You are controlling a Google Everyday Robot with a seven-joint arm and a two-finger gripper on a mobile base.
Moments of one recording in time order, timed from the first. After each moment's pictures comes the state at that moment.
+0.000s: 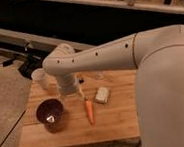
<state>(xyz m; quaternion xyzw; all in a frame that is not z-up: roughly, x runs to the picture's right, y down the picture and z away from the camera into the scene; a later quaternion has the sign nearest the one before) -0.104 0.102 0.703 -0.26 0.23 0.64 0.68</state>
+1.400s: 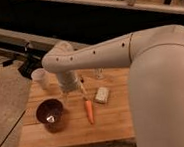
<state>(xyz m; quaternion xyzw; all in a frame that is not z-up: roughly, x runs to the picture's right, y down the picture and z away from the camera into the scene) -0.082 0.083 0.717 -0.25 0.26 0.56 0.75</state>
